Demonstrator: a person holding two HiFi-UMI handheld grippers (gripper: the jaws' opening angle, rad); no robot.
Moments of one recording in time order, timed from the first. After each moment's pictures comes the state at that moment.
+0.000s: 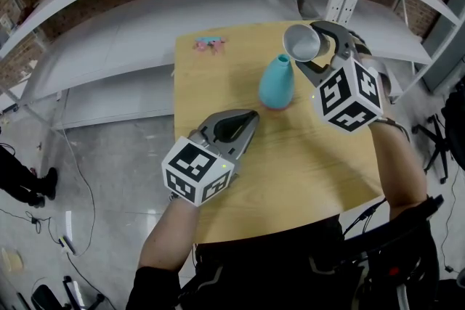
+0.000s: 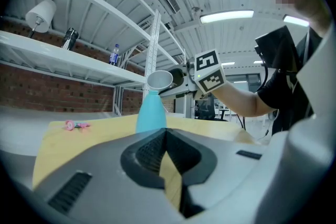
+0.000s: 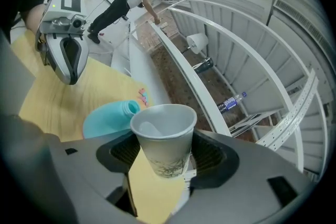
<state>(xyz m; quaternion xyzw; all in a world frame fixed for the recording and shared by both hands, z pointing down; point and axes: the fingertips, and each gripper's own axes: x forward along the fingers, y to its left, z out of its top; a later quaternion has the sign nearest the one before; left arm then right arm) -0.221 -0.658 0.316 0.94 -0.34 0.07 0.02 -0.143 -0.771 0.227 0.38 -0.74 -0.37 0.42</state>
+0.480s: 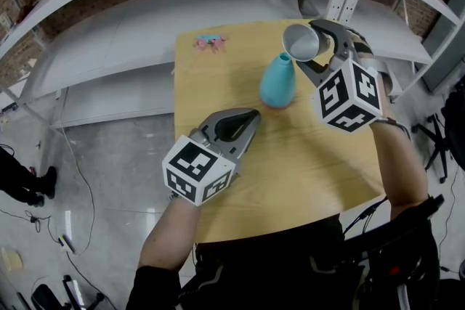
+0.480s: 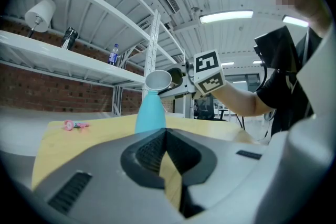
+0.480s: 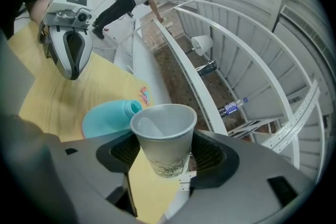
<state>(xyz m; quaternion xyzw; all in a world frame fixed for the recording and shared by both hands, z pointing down) -0.220 -0.658 0.316 0.94 -0.34 0.07 0.02 -0.147 -0.771 0.229 0.37 -0.72 -0.39 0.43</state>
